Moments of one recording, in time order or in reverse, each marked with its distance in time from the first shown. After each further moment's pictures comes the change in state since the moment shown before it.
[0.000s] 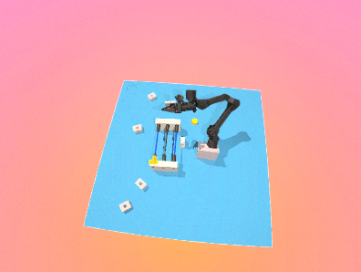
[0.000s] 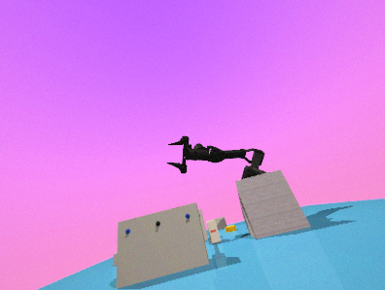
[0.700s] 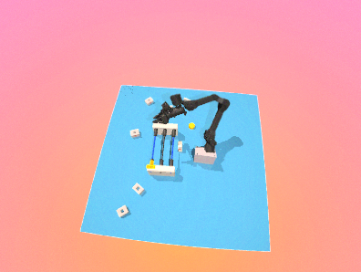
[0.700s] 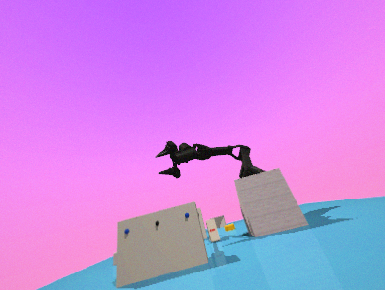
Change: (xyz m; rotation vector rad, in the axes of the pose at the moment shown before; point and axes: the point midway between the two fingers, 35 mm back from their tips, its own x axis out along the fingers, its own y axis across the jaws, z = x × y) arm 0.044 -0.044 -0.025 -0.188 0.263 -0.258
